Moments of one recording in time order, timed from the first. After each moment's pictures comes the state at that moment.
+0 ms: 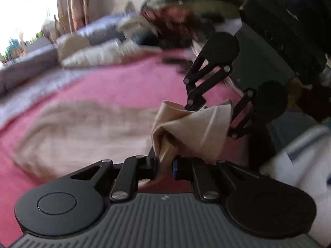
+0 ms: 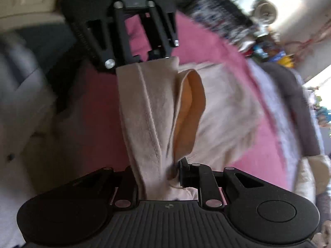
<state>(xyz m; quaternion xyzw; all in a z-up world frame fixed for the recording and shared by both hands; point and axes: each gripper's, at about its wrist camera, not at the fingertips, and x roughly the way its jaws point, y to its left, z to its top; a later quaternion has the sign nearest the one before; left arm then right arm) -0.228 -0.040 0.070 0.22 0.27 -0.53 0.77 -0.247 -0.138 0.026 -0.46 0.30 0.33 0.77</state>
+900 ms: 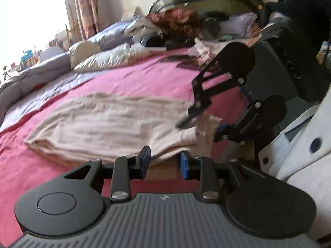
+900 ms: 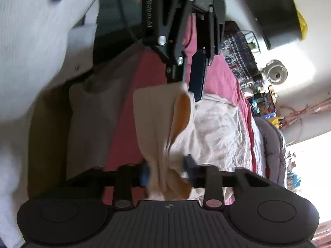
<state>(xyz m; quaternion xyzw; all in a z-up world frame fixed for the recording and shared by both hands) -0.283 -0.021 0.065 0.22 0.21 -0.50 0.81 -0.349 -0.176 0.000 -0.56 0.16 0.33 0.74</state>
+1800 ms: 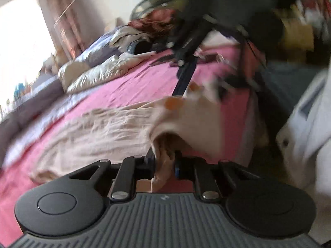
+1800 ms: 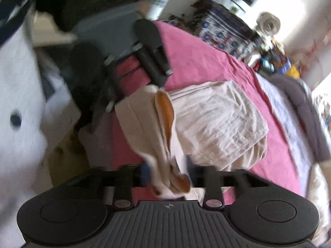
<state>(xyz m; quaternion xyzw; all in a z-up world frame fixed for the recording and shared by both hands) -0.264 -0.037 0.050 0.27 0.18 -0.52 0.79 -0.303 -0.186 0.055 -0.44 0.26 0.37 0.78</state>
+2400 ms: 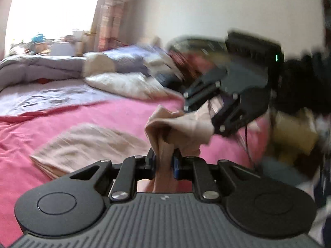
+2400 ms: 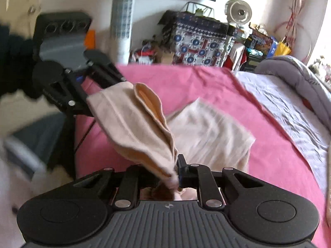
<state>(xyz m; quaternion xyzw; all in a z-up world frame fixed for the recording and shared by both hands) -0.135 0.024 0.122 0.01 0.22 -0.51 0.83 -0.132 -0.203 0.141 -0.23 0.32 0.40 0.83</state>
